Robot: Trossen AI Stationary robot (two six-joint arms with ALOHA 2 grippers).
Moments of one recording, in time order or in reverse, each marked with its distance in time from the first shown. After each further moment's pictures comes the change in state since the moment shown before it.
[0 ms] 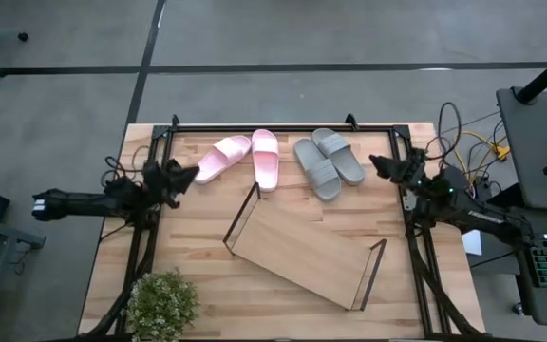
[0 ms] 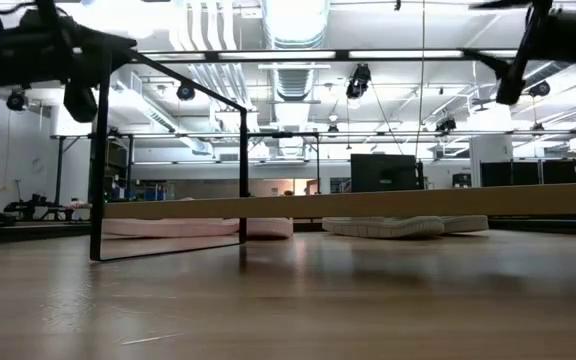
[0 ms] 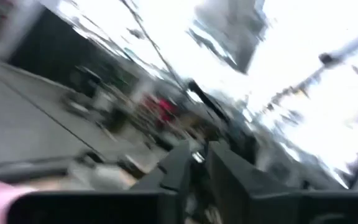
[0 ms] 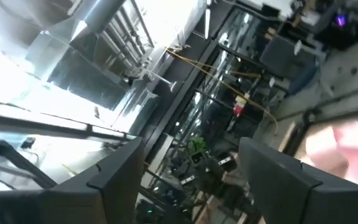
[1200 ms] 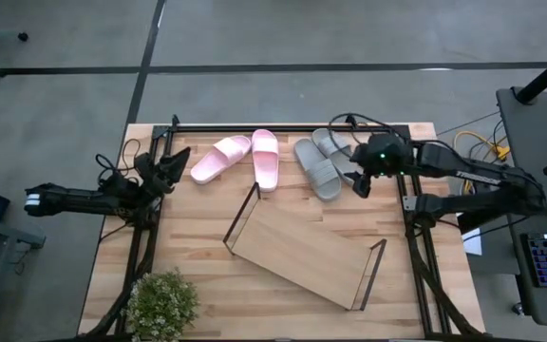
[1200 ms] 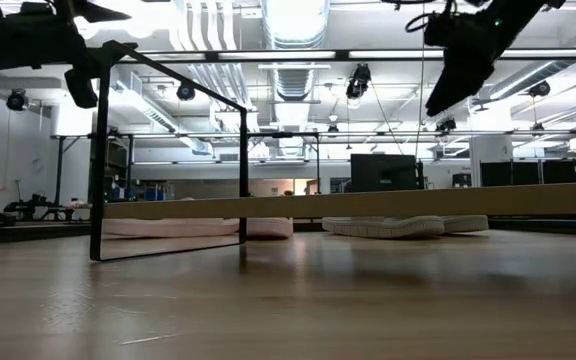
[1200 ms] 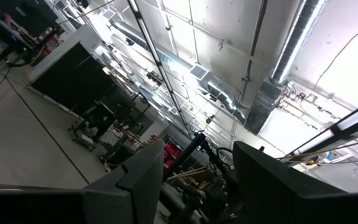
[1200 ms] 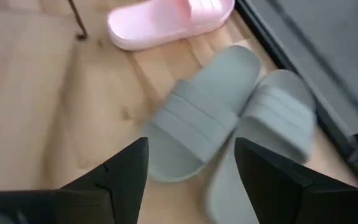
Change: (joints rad) left arm 0.000 0.156 0.036 0.284 -0.117 -0.048; right arm 0.000 0.870 0.714 -1.059 0.062 -1.075
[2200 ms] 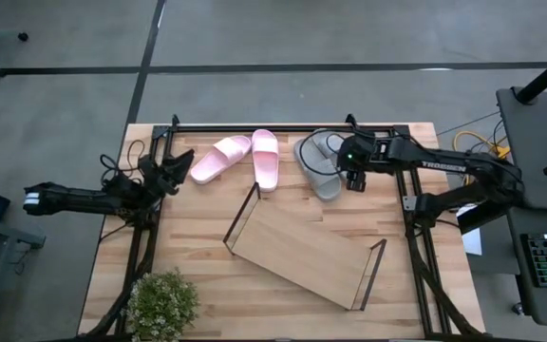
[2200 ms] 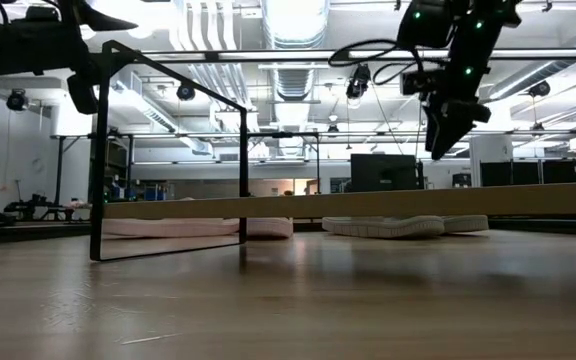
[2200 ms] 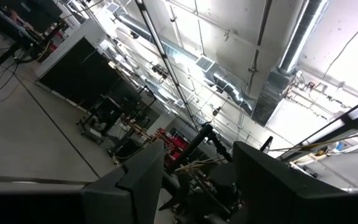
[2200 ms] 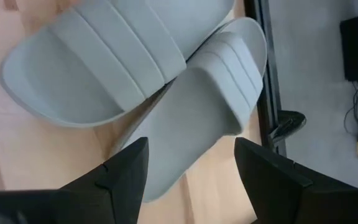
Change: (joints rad) left arm 0.000 0.036 -0.015 0.000 -0.004 0.000; right arm -0.021 0.296 0.068 -0.093 0.252 -0.310
